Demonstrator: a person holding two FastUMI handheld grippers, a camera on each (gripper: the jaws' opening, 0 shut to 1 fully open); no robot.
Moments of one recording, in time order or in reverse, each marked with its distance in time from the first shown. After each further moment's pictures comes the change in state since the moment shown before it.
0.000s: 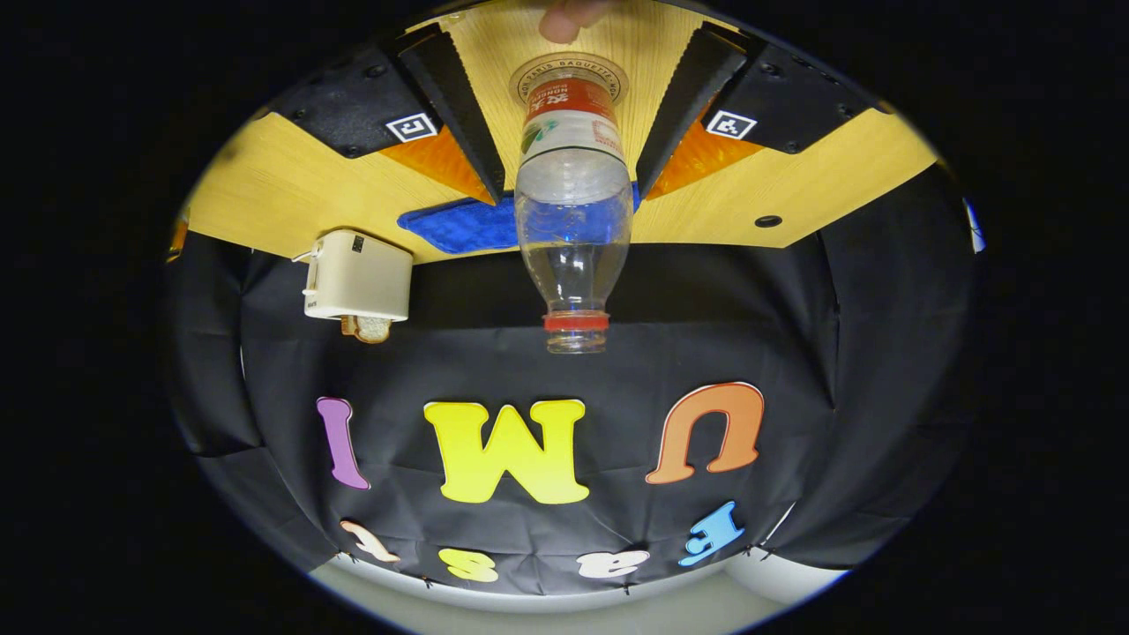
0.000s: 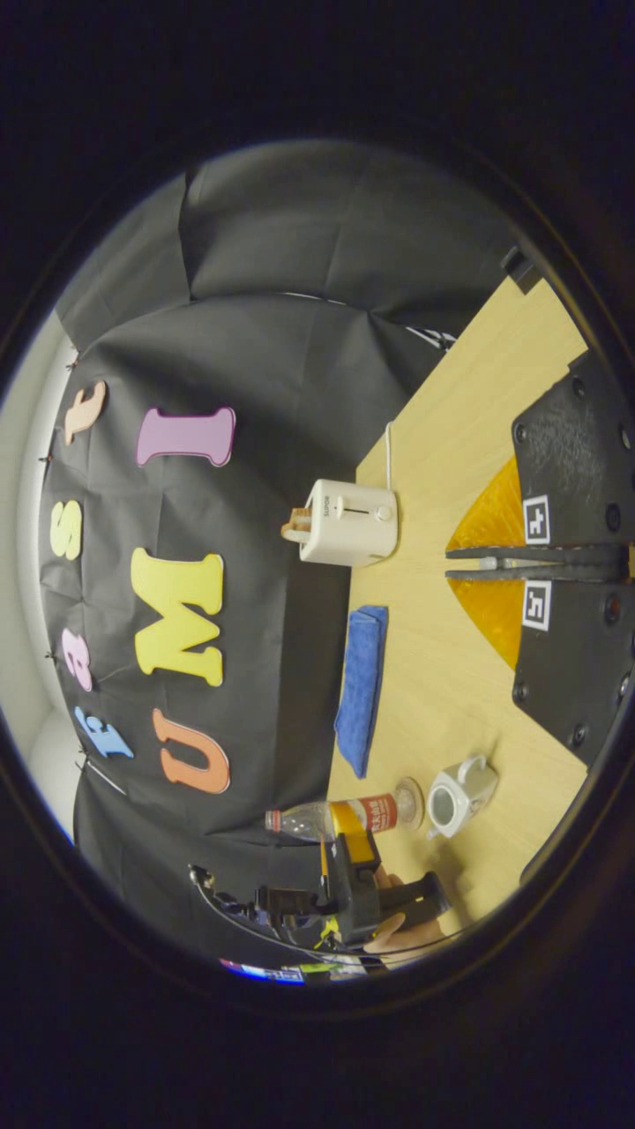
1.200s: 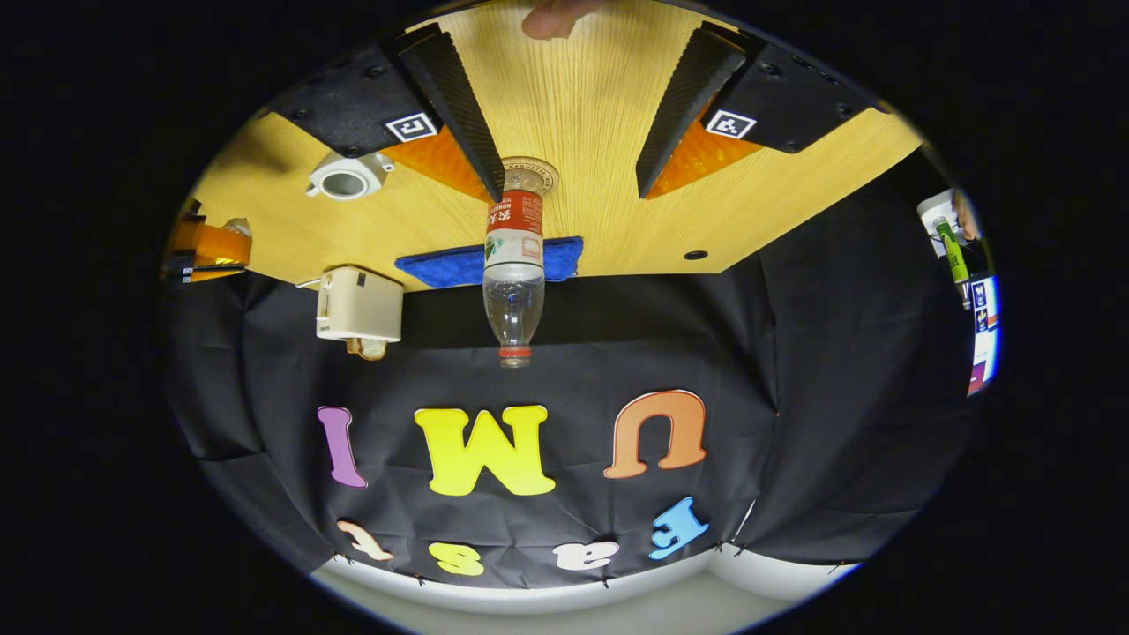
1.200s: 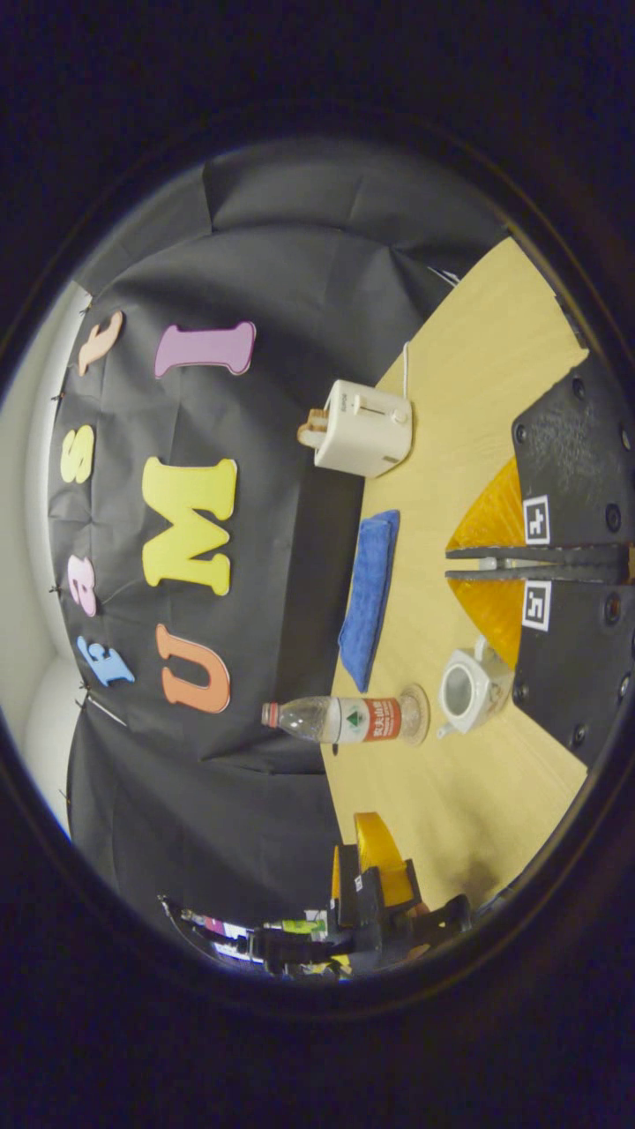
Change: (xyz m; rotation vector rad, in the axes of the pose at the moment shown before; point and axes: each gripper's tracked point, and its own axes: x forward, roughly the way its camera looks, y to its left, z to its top) left arm -0.141 0.038 -0.017 0.009 0.053 0.078; right arm -0.008 0.120 0.004 -0.055 -0.032 0.238
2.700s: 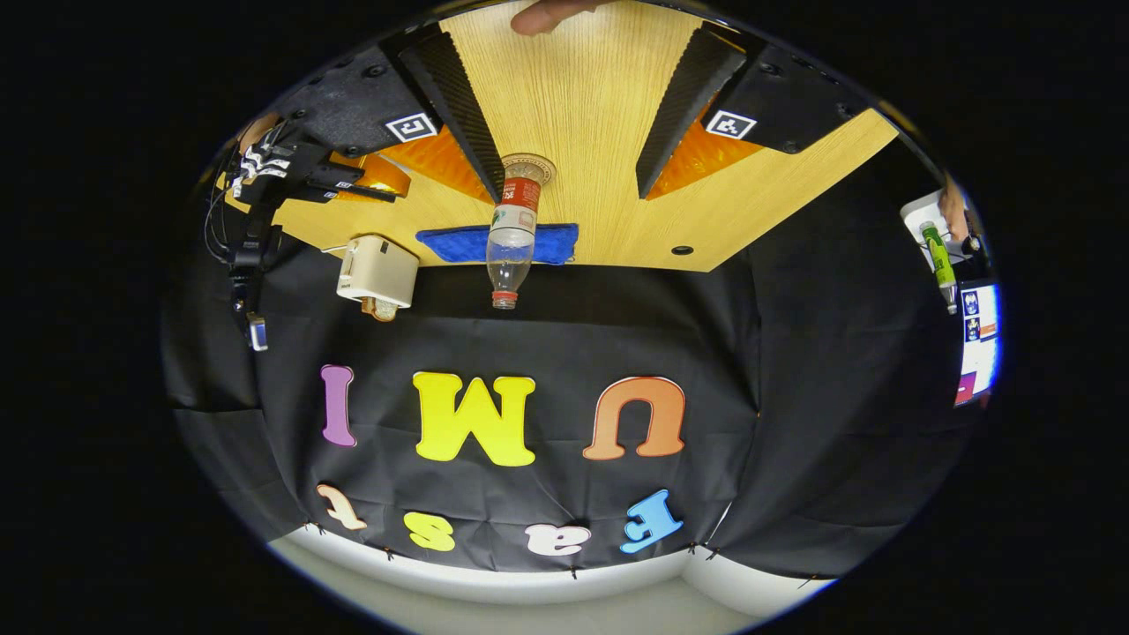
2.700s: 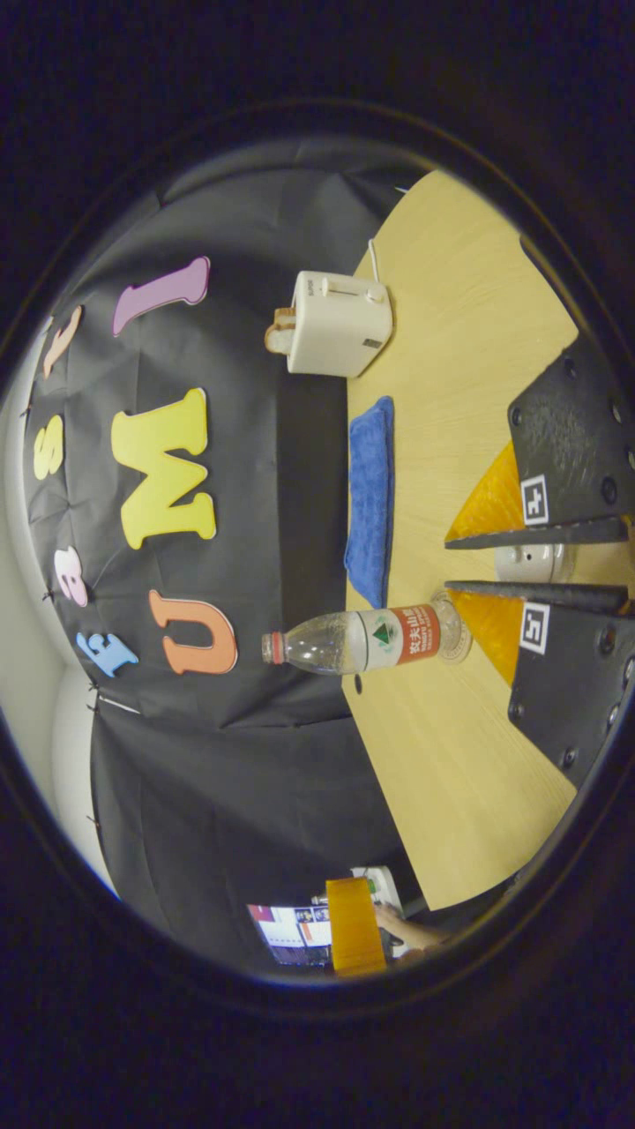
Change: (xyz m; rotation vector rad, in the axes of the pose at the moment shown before) left arm -0.063 0.026 0.050 -0.089 0.021 0.004; right arm 0.064 0.093 0.003 0.107 0.021 0.172
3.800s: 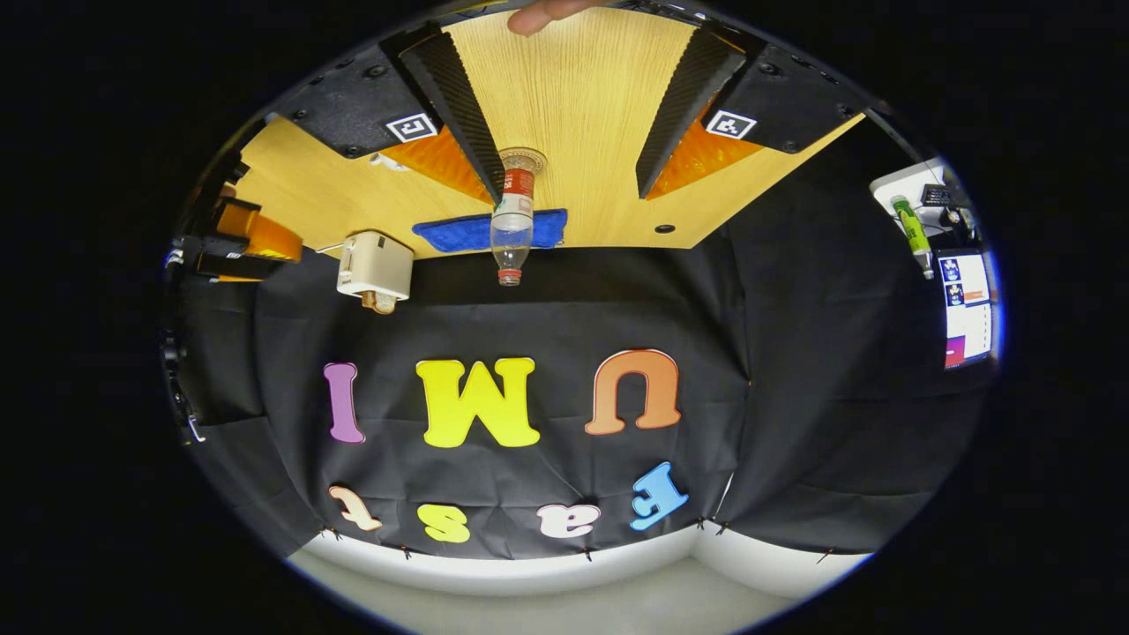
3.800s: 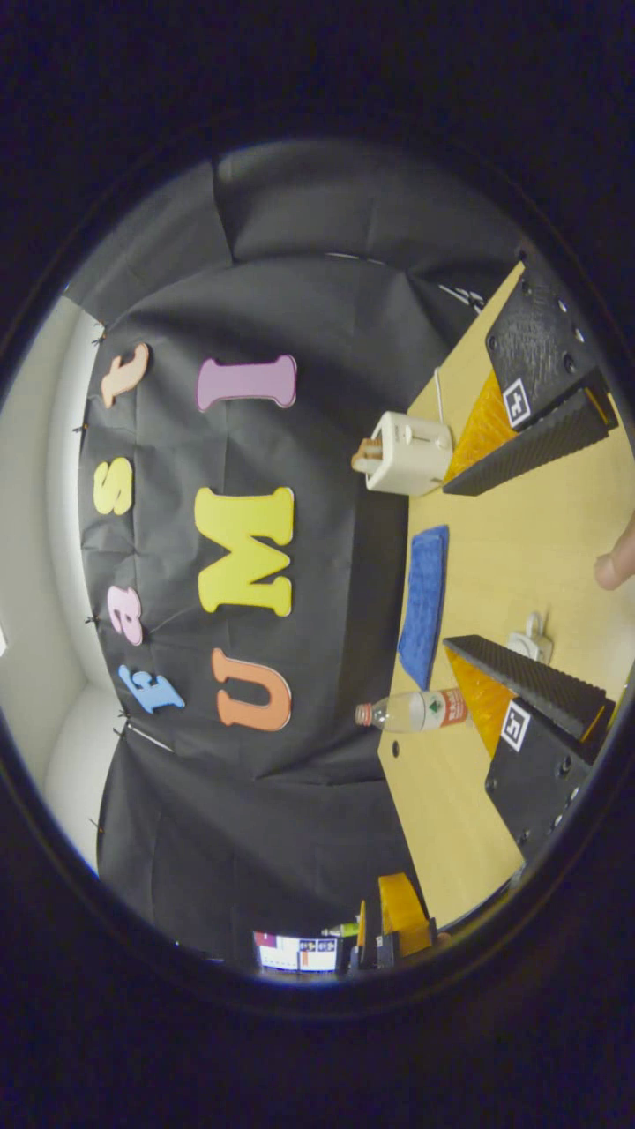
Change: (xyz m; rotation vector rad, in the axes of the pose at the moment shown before) left arm -0.037 -0.002 0.032 0.067 -0.060 0.072; right arm -0.153 -0.088 0.092 -0.073 -0.149 -0.282
